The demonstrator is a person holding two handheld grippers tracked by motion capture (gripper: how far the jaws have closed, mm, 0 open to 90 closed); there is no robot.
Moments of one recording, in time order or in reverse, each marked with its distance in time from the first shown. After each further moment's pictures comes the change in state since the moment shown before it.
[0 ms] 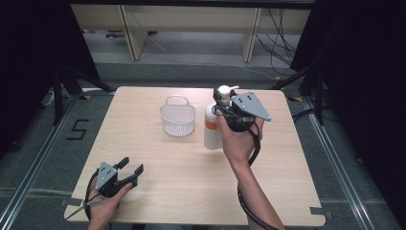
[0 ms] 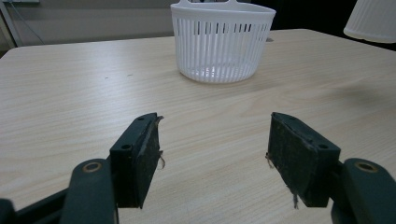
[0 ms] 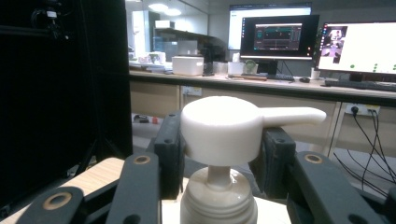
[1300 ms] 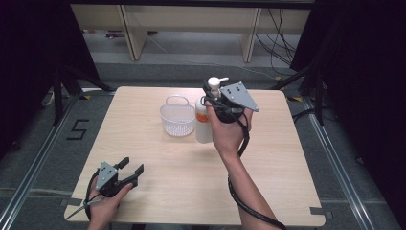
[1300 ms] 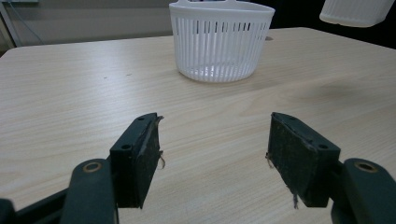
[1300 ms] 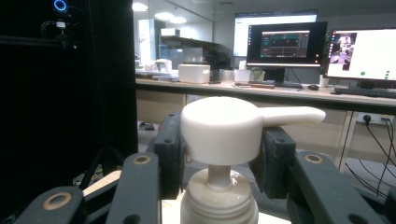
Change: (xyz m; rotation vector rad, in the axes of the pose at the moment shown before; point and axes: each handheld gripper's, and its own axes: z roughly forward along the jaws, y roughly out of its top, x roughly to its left) left arm 0.000 0.000 0.001 0.002 -0.004 0.006; right arm 0.016 0.009 0.026 -0.028 0.031 0.012
